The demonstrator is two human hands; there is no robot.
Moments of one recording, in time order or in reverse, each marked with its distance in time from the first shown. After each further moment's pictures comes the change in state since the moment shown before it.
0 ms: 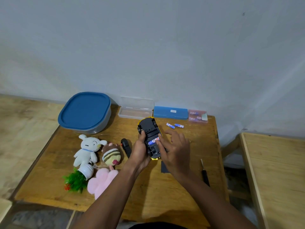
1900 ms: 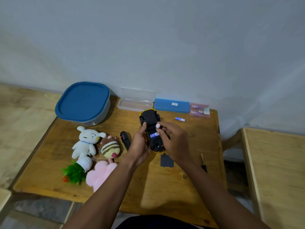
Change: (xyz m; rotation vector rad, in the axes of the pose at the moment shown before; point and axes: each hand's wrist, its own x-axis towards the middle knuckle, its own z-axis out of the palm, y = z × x) left_hand -0.010 0.009 0.005 0.056 -0.087 -0.020; right_hand 0.026 0.001 -0.002 0.535 -0.144 0.172
